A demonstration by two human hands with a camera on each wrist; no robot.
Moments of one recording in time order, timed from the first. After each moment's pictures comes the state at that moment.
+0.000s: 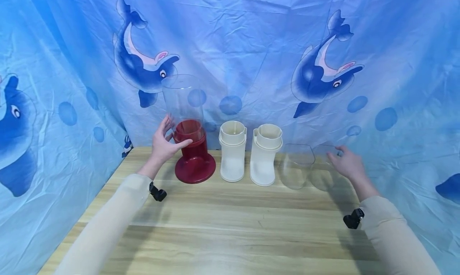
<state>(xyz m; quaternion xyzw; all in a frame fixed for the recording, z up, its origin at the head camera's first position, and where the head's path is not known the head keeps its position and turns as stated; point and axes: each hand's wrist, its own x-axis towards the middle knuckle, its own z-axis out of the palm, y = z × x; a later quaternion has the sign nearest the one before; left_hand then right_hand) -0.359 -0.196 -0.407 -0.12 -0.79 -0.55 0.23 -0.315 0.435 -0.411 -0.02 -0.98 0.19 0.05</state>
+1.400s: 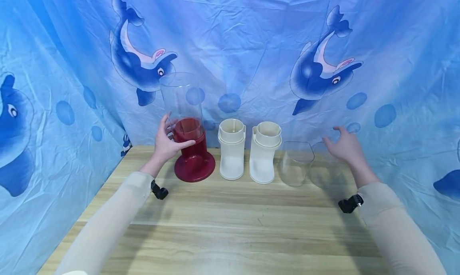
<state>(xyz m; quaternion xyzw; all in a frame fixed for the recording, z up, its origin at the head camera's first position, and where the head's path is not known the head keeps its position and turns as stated) -0.365 -0.188 -0.412 -0.11 -0.80 -0.55 0.23 -0.325 0.409 -0.363 0.00 -0.97 0.23 0.10</state>
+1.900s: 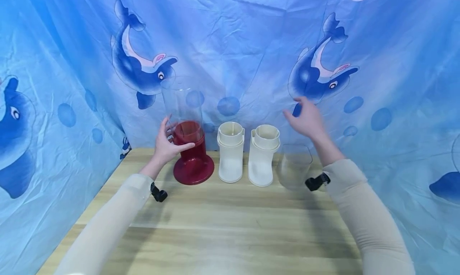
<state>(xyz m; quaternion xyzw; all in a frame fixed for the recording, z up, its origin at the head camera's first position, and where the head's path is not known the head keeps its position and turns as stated) -0.366 -0.186 -0.412 -0.11 -0.80 -0.54 0.22 -0.343 0.286 -0.278 0.06 -0.94 0.30 0.16</state>
